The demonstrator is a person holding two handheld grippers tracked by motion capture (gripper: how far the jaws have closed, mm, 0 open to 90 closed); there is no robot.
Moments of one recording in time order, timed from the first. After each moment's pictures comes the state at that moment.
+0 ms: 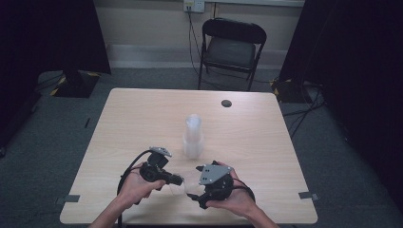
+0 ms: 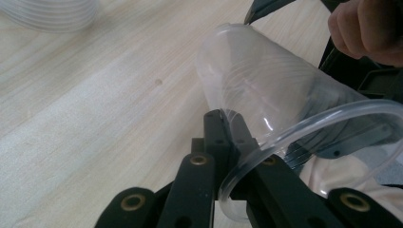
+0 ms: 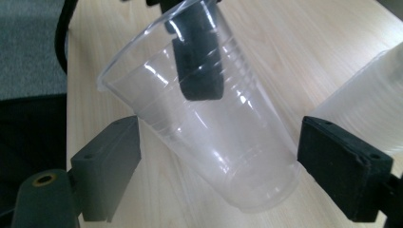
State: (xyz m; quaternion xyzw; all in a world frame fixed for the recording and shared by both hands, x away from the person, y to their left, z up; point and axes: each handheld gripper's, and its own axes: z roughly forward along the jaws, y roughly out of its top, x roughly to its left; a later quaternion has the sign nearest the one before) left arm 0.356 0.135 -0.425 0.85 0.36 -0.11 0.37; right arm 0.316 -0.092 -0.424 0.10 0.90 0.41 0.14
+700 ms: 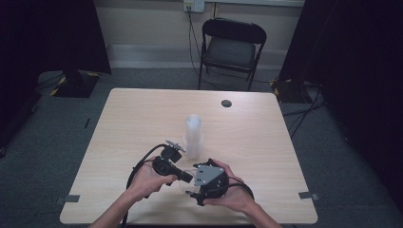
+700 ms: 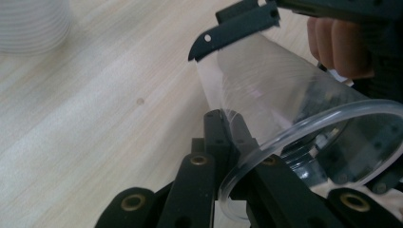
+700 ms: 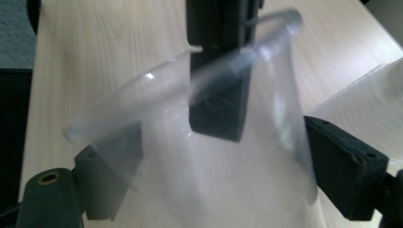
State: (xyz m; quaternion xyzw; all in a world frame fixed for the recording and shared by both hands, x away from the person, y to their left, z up) left arm 0.370 0.099 -0.412 0.87 0.35 -0.13 0.33; right arm 0.323 -0.082 -0.430 0.06 0.90 0.38 0.18
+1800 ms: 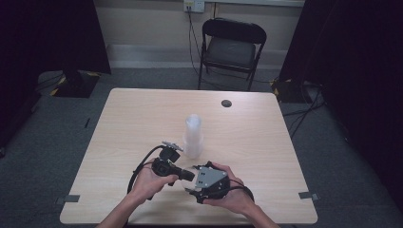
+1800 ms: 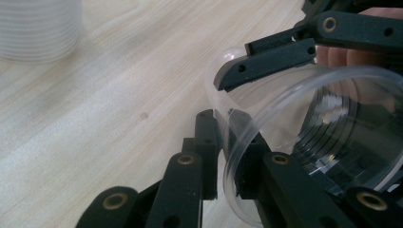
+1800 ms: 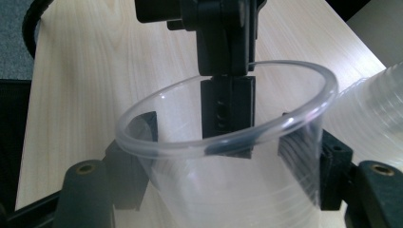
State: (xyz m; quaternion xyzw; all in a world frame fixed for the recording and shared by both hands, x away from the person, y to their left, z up) left arm 0.370 0.106 -0.423 0.84 0.37 -0.12 0.38; right arm 0.317 -0.084 -0.429 0.06 0.89 0.40 0.20
